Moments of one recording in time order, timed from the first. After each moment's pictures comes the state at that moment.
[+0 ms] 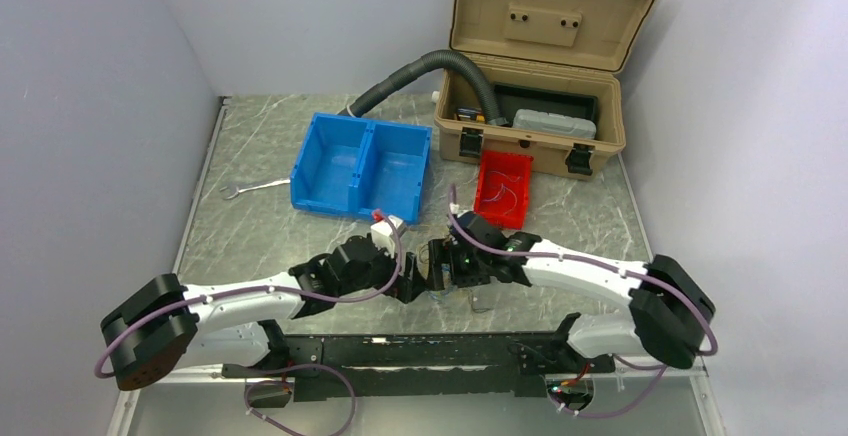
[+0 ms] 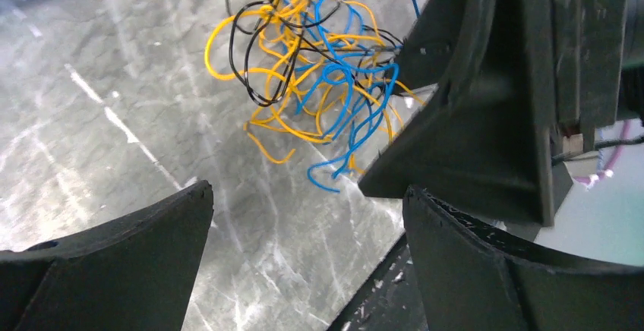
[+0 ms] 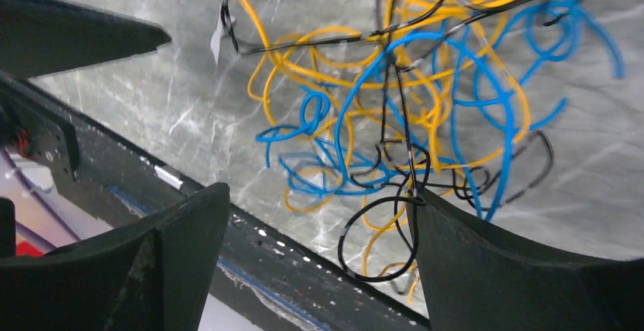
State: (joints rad) left arm -0.99 1.15 0.41 0.25 0.04 -0.55; right arm 0.87 1.24 0.65 -0.36 -0.10 0.74
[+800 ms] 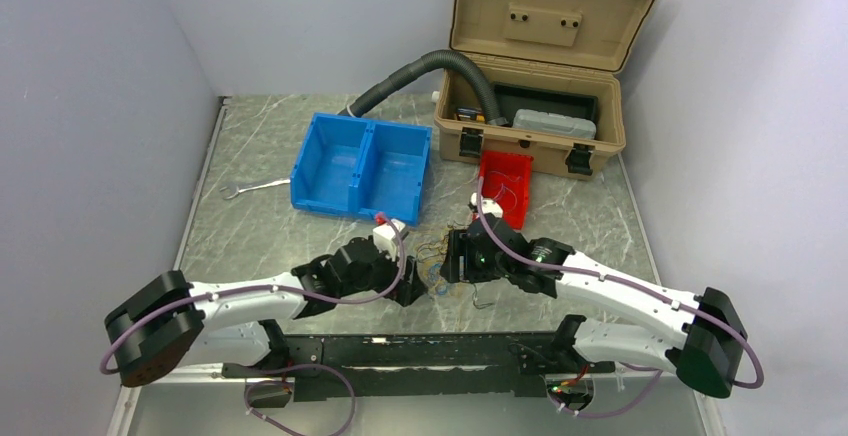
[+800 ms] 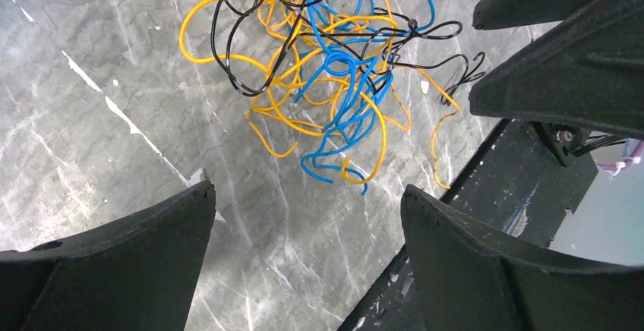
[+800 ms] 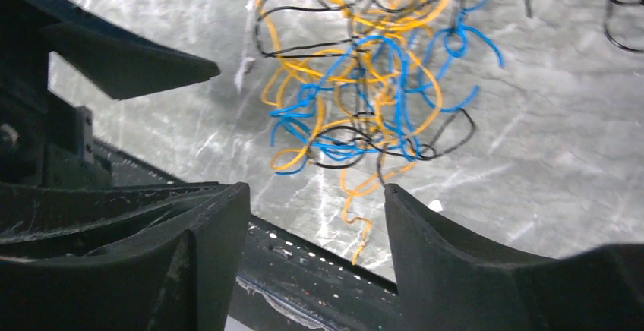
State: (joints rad) left arm -0.99 1.15 0.38 0.26 0.04 -0.52; right arm 0.94 1.04 0.69 -0.47 0.09 0.78
